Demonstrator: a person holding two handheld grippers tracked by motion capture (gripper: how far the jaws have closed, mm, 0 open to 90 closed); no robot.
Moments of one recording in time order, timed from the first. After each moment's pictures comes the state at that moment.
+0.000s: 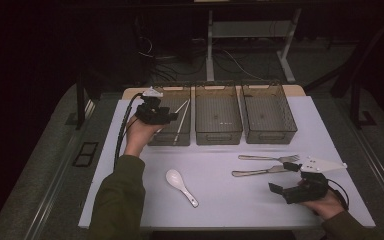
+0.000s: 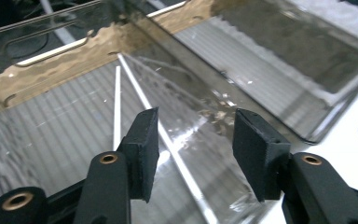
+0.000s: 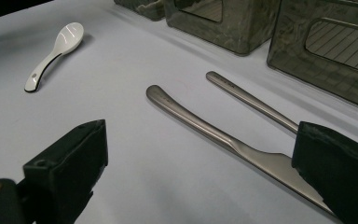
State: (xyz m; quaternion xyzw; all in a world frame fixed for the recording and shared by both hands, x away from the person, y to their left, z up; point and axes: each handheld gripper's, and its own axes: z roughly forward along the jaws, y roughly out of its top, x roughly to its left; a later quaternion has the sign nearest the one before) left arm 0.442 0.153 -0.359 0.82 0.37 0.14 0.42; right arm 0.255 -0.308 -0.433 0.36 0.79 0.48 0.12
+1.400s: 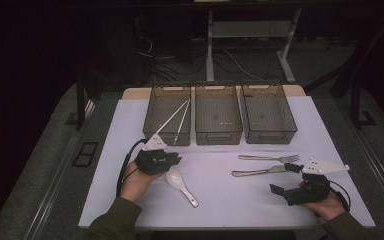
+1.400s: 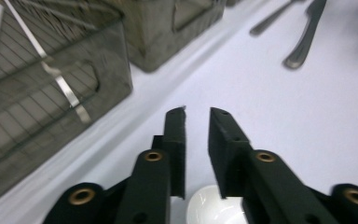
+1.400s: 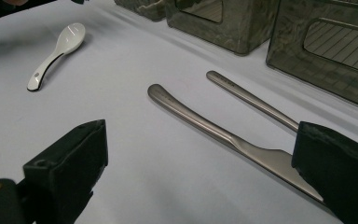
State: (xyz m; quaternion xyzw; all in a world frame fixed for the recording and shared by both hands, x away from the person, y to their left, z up) left arm 0.325 0.144 -0.411 0.86 0.29 0.11 0.41; right arm 0.250 -0.309 -0.432 0.35 0.79 0.48 0.12
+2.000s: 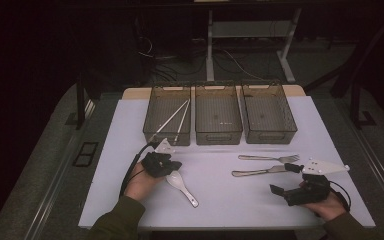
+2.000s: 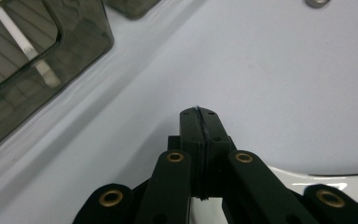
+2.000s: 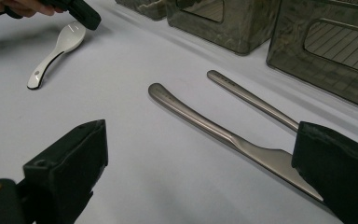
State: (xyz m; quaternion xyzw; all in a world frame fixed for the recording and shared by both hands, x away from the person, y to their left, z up) left arm 0.332 0.137 -0.432 0.89 0.28 0.08 0.34; right arm 0.249 -0.309 -0.432 0.35 0.79 0.48 0.13
